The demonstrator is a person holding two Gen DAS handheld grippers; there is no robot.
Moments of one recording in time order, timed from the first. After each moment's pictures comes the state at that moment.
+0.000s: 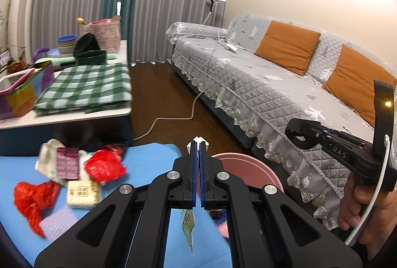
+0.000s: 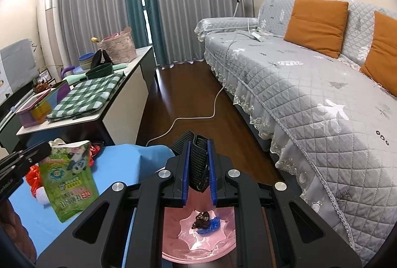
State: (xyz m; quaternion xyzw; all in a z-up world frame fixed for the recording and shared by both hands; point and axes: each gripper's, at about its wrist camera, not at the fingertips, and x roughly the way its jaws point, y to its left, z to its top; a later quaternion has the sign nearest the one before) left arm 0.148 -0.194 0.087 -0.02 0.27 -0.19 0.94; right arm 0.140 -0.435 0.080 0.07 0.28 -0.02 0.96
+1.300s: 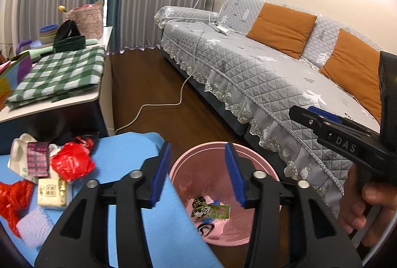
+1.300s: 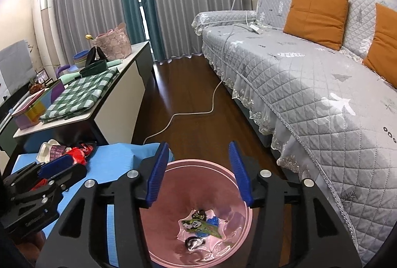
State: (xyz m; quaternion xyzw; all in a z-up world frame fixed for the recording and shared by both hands) left arm 0.171 -0.230 0.055 -0.01 0.31 -0.20 0.93; right arm 0.160 -0.442 0.066 0.08 0.29 -0.02 0.95
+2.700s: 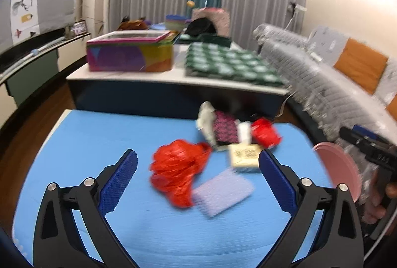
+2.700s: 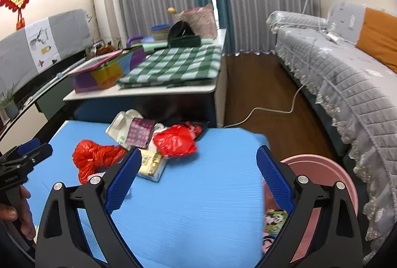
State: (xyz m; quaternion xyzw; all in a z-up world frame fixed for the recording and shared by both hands) left arm 0.102 0.051 0.048 -0.05 0.30 0.04 0.95; right arm 0.162 -0.231 0.048 0.03 0.30 0.15 0.94
